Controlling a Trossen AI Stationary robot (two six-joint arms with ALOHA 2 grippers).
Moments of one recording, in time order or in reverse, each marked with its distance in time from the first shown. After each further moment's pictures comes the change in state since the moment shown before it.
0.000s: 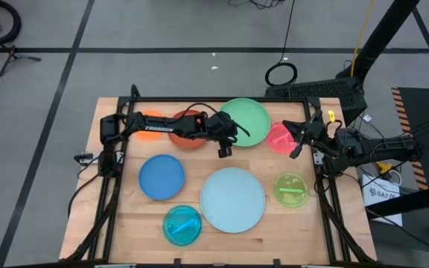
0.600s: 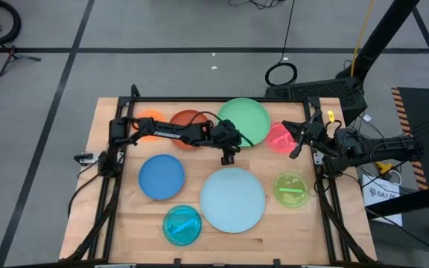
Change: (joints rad) left arm -0.043 0.097 -0.001 0.108 -0.001 0.051; right arm -0.001 0.000 0.000 -0.014 0.000 -0.004
